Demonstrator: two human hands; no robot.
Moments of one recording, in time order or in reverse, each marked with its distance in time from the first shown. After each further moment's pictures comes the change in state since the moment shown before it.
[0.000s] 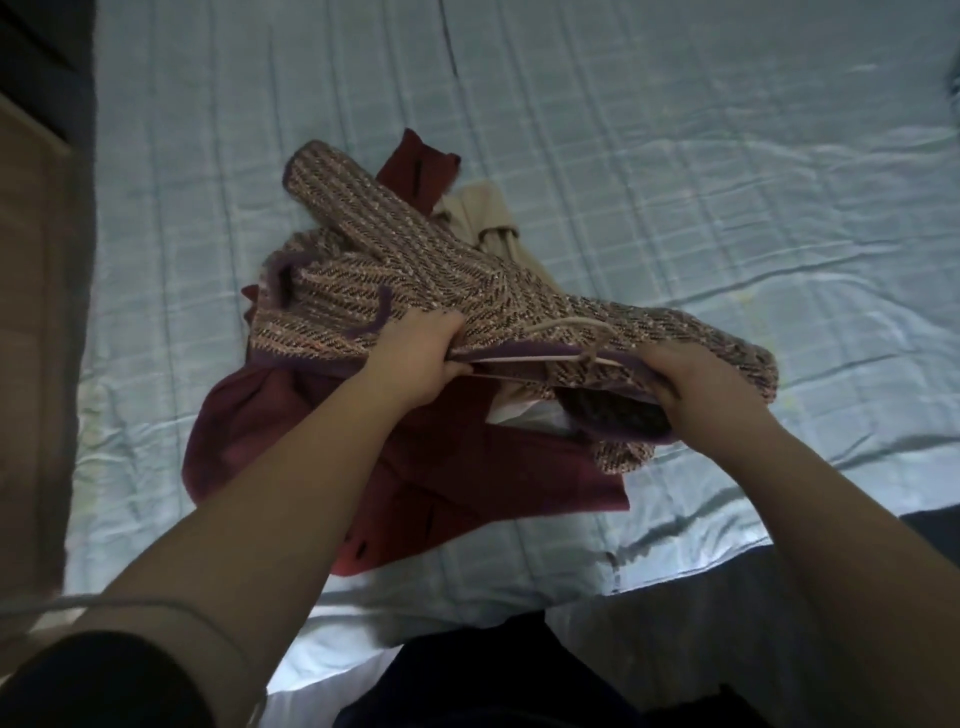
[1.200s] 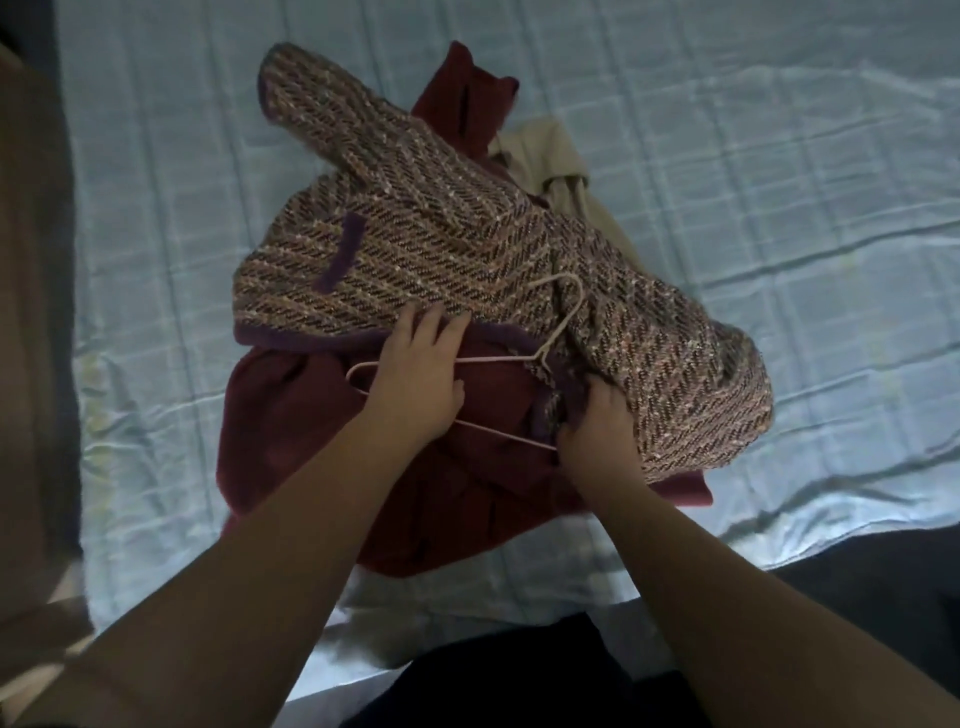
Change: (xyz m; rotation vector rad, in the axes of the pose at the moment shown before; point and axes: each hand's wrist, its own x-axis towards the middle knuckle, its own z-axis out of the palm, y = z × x) left_hand -0.035 -0.095 0.060 0.029 -0.069 -0.165; right_hand 0.050 -0.136 0.194 0.293 -0.092 0.654
